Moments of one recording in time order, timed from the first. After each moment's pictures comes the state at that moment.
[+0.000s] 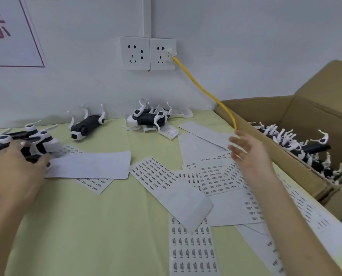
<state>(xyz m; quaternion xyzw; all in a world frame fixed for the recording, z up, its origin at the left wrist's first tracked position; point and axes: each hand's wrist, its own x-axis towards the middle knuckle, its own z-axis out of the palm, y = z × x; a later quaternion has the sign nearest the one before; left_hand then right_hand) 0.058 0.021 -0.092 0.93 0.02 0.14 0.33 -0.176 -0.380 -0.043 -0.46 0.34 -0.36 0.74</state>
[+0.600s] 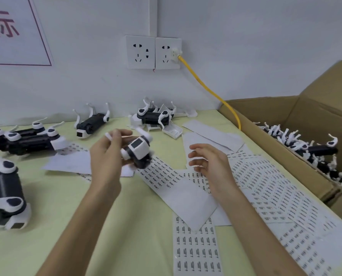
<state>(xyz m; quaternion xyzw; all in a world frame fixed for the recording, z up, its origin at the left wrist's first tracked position) -0.046 -0.119 -0.046 0.64 -0.07 -0.02 0.76 -0.149 -0.306 -0.063 -0.60 0.26 -0.23 0.72</state>
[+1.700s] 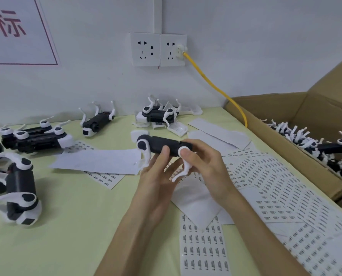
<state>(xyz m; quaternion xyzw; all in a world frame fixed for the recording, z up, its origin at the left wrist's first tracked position) -0.103 -0.151 -0.072 0.41 -0.11 -0.29 0.86 -0.152 -0.284 -0.062 -0.70 0.06 -0.22 0.68</state>
